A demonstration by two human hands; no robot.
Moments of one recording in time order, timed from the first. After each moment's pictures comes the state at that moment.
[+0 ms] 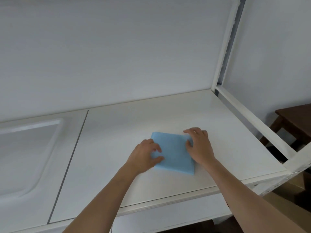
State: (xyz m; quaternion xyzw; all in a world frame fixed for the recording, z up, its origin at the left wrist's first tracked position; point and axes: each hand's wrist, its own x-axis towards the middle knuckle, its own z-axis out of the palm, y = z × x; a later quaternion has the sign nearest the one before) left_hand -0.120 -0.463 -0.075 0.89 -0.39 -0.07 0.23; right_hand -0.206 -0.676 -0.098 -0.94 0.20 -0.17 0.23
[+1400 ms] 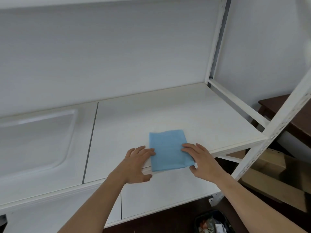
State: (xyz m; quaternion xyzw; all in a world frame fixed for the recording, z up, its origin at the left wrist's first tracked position) left_hand -0.184 -0.327 -0.094 0.86 -0.50 -0.10 0.10; right_hand -0.337 -0.590 -0.126 -0.98 0.02 -0.11 0.18
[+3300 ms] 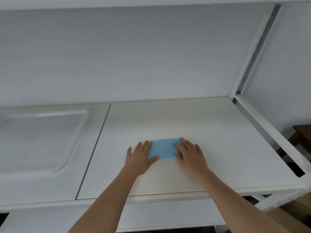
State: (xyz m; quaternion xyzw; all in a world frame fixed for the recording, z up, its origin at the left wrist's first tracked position) left_hand -0.117 -0.390 -0.089 0.96 -0.26 -0.13 0.08; right_hand -0.199 -0.592 -0.107 -0.99 0.10 -0.03 0.13
